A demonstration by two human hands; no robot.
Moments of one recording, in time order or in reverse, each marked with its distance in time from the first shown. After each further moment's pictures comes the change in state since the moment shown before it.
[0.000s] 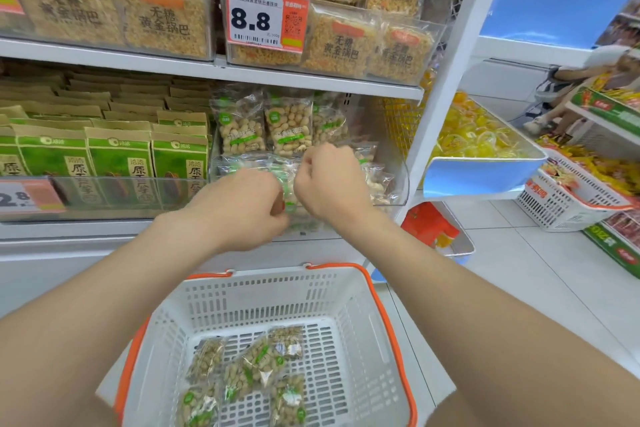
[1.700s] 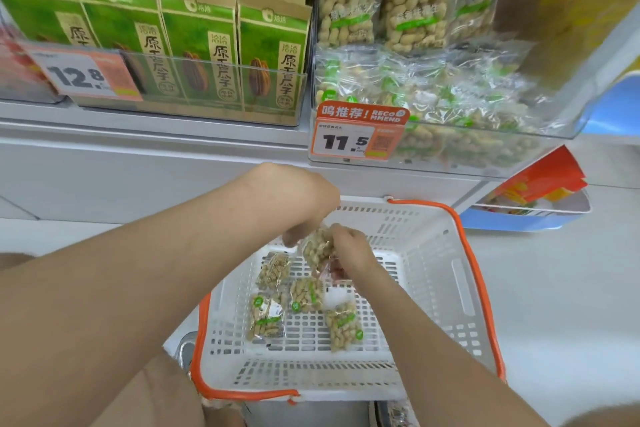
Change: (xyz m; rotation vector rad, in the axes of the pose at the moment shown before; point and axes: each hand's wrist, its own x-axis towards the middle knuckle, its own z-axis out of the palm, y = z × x) left_hand -0.010 -0.057 0.104 0.427 -0.814 0.031; right_hand -0.162 0.020 0.229 0.831 -0.655 1.004
